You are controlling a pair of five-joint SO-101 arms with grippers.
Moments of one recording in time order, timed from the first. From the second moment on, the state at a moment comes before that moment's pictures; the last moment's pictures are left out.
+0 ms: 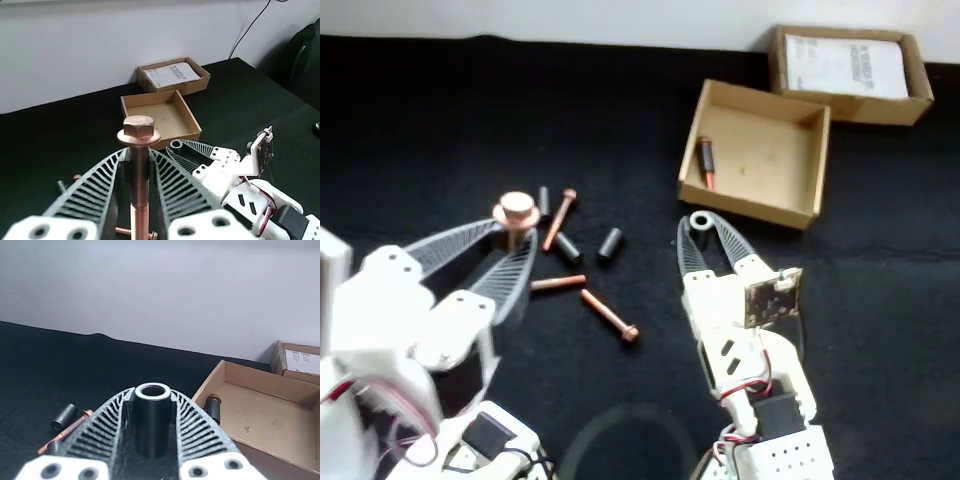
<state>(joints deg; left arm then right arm) 26.7 -49.0 -22.7 97.3 9.6 -21.8 -95.6 94.9 11.1 0.5</state>
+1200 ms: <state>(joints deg) 33.1 -50.1 53.4 1.9 9.9 -21.8 -95.6 94.9 11.1 0.5</state>
